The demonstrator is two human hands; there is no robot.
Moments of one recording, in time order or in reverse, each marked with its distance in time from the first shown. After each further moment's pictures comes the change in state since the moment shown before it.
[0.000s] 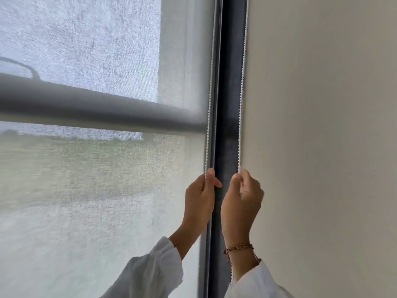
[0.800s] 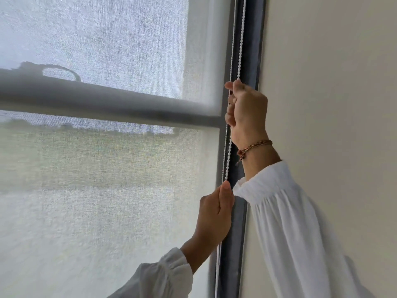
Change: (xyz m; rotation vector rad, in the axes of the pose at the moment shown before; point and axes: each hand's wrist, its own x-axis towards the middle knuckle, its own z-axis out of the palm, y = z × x) left_hand -0.069 0.031 0.026 0.099 -0.027 0.138; right_hand 0.115 -0.120 -0.016 0.726 -0.563 0.423
